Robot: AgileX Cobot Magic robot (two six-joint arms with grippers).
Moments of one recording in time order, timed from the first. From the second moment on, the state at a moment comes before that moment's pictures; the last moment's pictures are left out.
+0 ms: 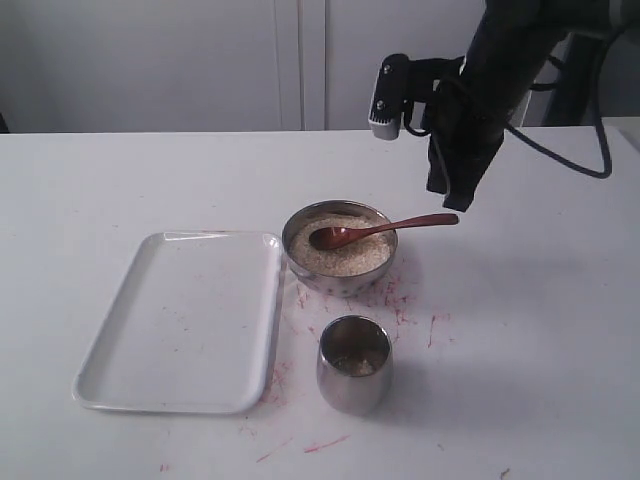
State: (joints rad) left arm -0.17 0.00 -0.02 -0.26 0.38 0.38; right arm 0.18 1.90 -1.65 0.05 1.08 -1.06
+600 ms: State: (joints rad) left arm -0.17 0.00 -0.02 -0.26 0.38 0.38; right arm 0.18 2.00 -1.65 0.05 1.03 -1.20
